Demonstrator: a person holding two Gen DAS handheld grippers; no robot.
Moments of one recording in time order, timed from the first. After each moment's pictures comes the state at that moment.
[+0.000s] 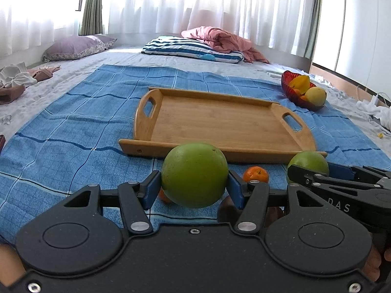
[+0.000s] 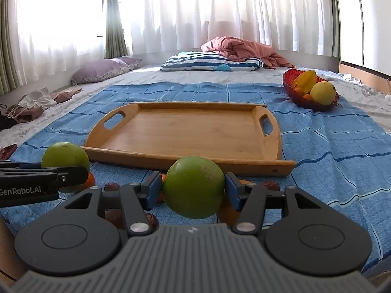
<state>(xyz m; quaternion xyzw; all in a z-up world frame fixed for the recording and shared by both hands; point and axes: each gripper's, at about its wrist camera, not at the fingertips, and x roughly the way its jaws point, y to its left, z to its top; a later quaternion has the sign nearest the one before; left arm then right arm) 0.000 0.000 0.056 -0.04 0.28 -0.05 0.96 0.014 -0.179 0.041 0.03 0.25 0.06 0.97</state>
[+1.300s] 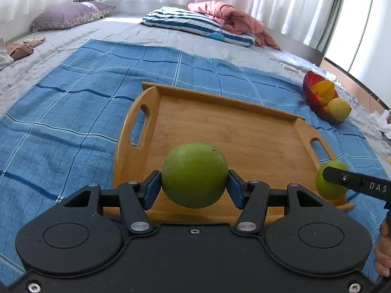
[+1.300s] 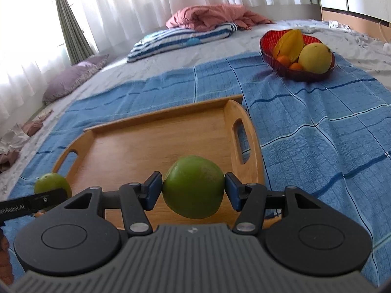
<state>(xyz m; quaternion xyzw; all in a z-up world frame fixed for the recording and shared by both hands) 0.169 0.019 0.053 -0.08 0.36 -0.06 0.93 0.152 -0.249 0.045 0.13 0.34 0.02 0.93</state>
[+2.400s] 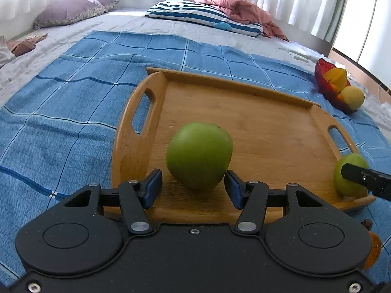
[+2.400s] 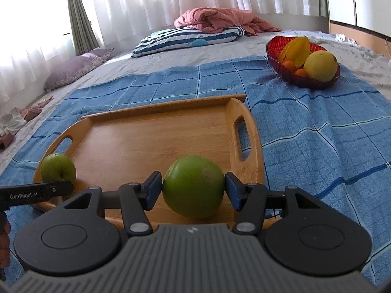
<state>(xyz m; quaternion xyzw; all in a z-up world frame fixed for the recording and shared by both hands) 0.179 0.015 0.025 -0.07 0.38 -0.04 0.92 0.147 -0.242 0.035 0.09 0.33 0.03 0.94</state>
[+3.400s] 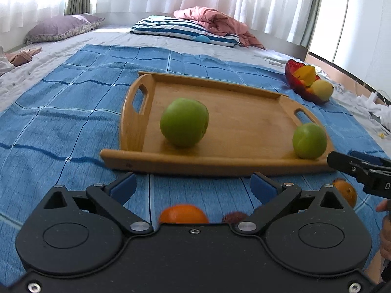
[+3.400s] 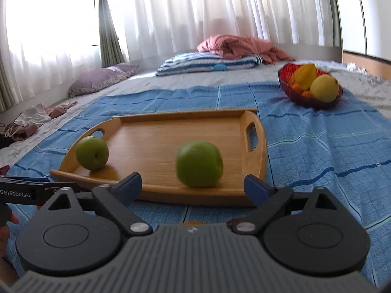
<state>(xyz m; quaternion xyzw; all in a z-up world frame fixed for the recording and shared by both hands) 0.085 0.019 0.030 -0.05 0.33 -0.09 0.94 0.066 -0.233 0.035 0.06 0.25 0.07 0.96</state>
